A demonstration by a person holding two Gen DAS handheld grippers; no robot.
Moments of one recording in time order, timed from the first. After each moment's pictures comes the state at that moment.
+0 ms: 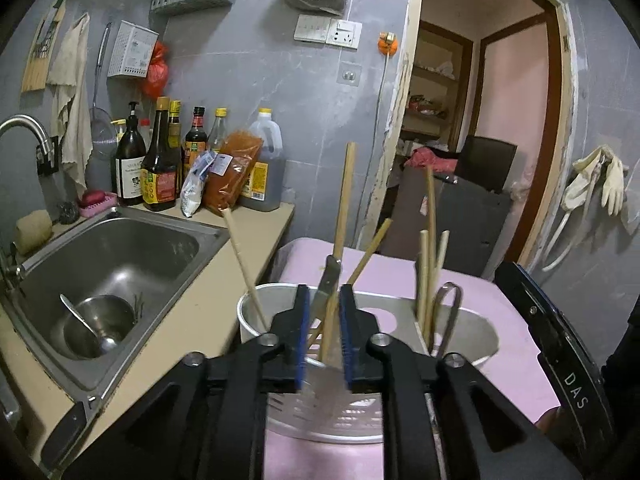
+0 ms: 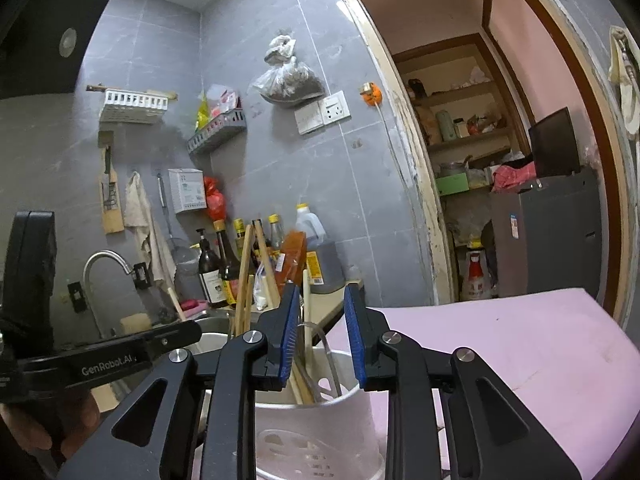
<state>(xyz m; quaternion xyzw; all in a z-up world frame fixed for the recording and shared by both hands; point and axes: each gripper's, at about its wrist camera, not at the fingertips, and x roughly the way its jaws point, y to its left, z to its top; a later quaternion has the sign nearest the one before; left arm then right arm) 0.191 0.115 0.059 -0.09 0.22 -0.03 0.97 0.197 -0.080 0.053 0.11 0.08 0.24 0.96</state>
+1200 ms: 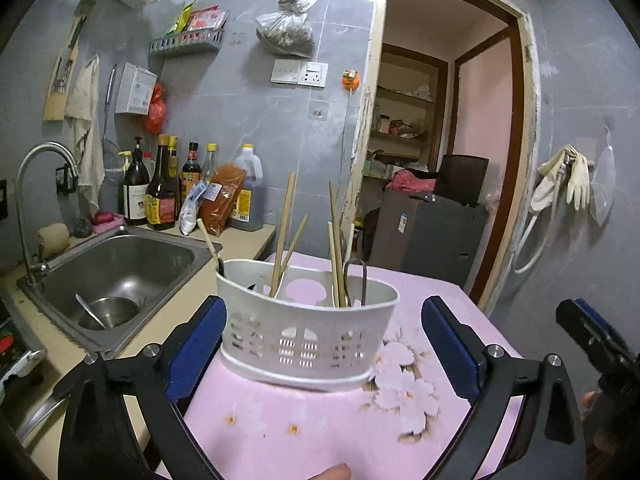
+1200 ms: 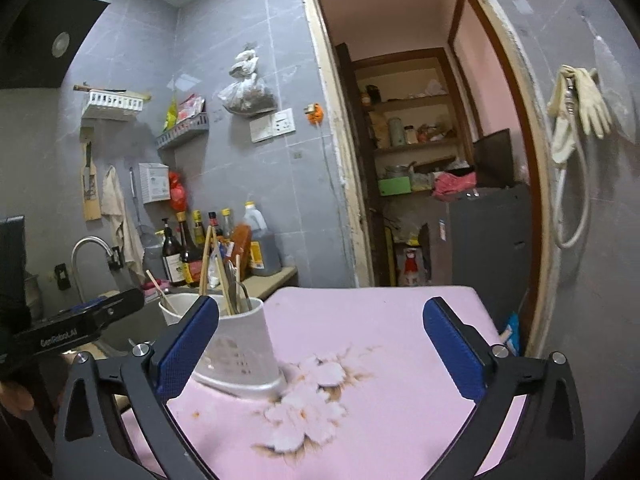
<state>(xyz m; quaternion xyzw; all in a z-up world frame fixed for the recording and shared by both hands) 0.080 0.058 0.085 -0.07 0.17 -0.04 0.98 0.081 -0.188 0.082 0.07 0.11 0.15 0.98</state>
